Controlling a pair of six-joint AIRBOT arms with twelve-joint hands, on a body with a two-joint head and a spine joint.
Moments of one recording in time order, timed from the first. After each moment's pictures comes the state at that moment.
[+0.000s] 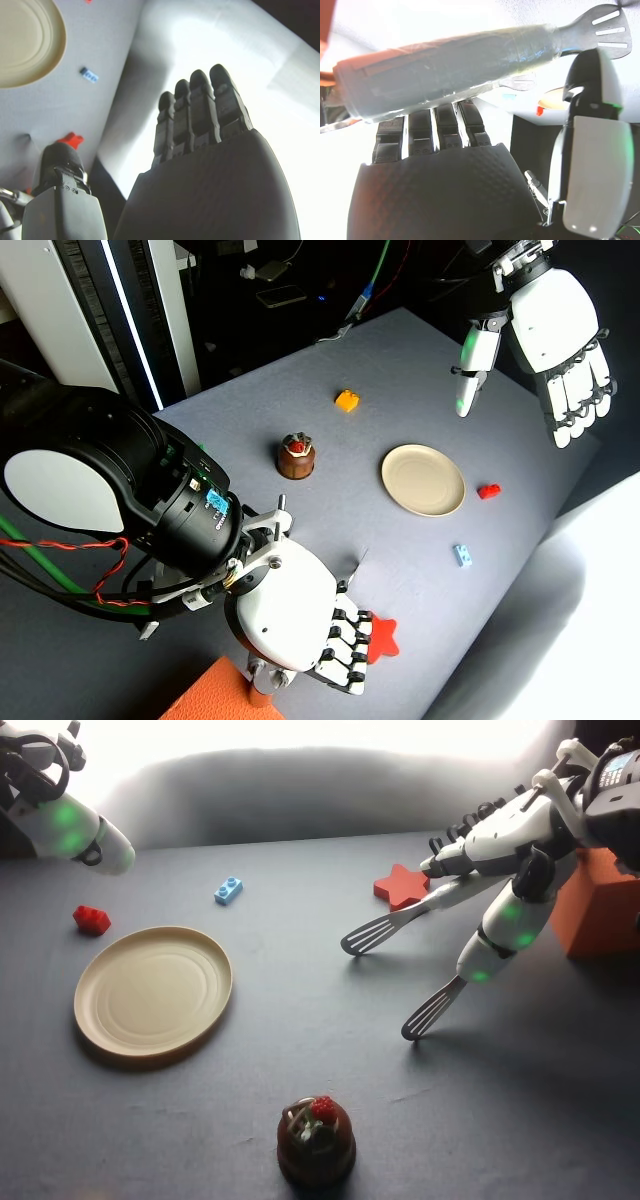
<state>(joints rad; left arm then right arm) -0.15 -0.91 1.04 0.95 0.83 0.28 -0.13 -1.28 1.39 -0.28 -0.47 -0.79</state>
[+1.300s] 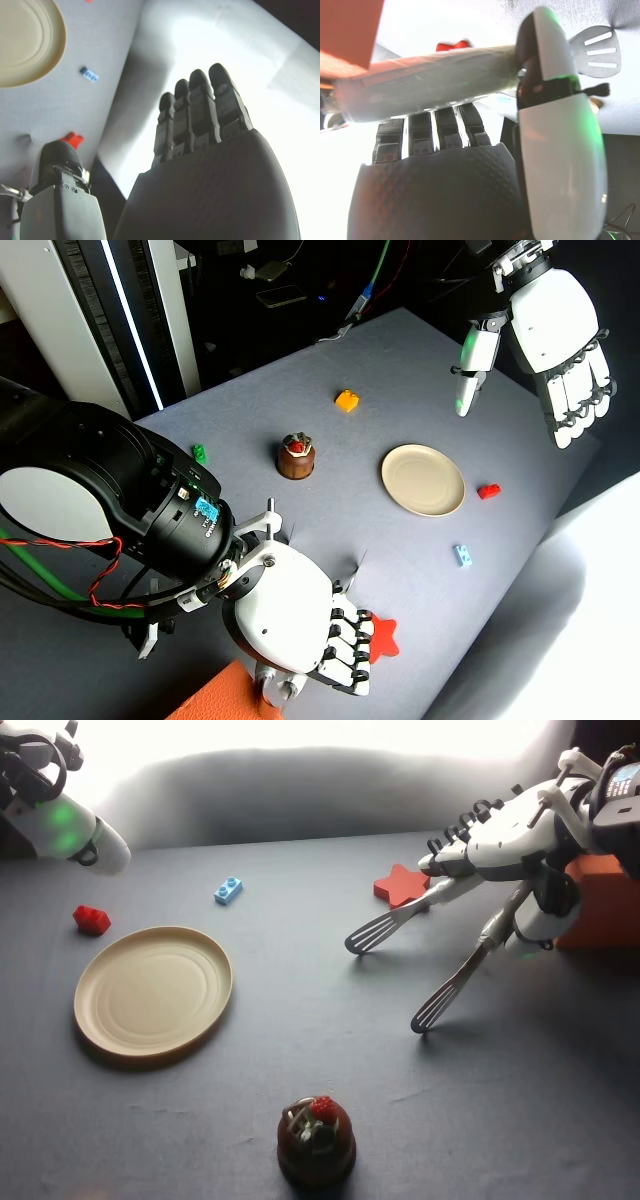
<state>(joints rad) -0.15 -0.92 1.05 0.95 0.83 0.28 -0.17 -1.27 1.39 -0.28 -0.39 -0.90</state>
